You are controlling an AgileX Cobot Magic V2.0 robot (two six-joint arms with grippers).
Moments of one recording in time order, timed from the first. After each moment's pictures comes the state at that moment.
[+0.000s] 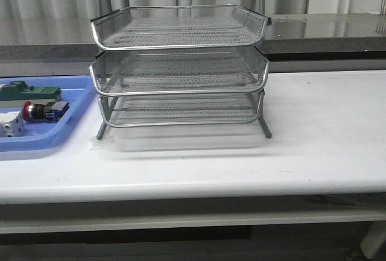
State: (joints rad) left arm -0.07 -0.01 0.00 0.14 0.04 -0.19; right arm 0.07 -0.01 0.03 -0.05 0.12 -0.03
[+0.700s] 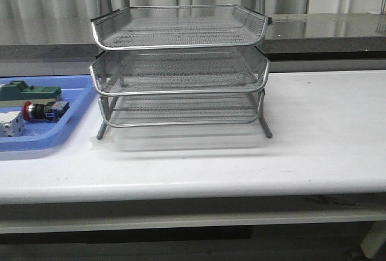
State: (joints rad) left arm -0.07 -0.01 0.00 0.14 0.04 -0.19; right arm 0.07 -0.01 0.00 -0.02 0.04 -0.03
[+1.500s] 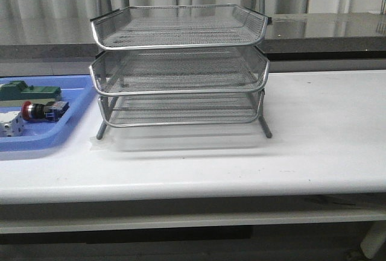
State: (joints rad) left arm -0.07 -0.01 0.00 0.14 0.04 -0.19; right arm 0.07 0.76 -0.66 0.34 0.50 -0.03
